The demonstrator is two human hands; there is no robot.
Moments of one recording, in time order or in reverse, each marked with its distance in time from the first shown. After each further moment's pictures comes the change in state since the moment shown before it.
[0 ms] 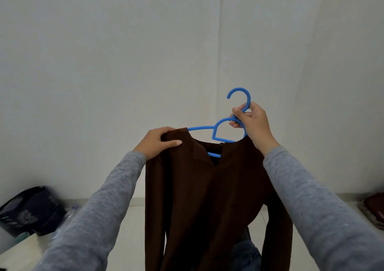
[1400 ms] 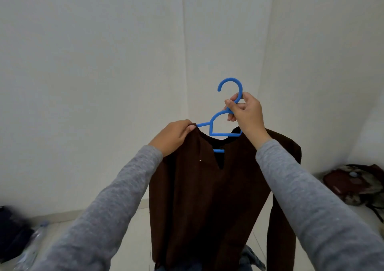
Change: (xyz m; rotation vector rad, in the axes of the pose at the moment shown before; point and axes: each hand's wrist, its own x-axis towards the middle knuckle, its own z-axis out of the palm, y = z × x) left_hand 0.005 0.088 0.080 0.349 -0.072 0.350; right_hand -0.030 -0.029 -0.055 -0.160 0.179 -0.132
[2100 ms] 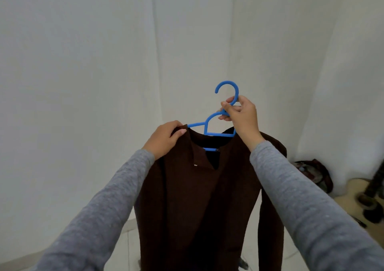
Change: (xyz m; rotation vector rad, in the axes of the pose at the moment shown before) left_hand 0.002 0.004 -0.012 -0.191 0.001 0.076; right_hand -0.026 -0.038 -0.015 -0.033 0.172 0.039
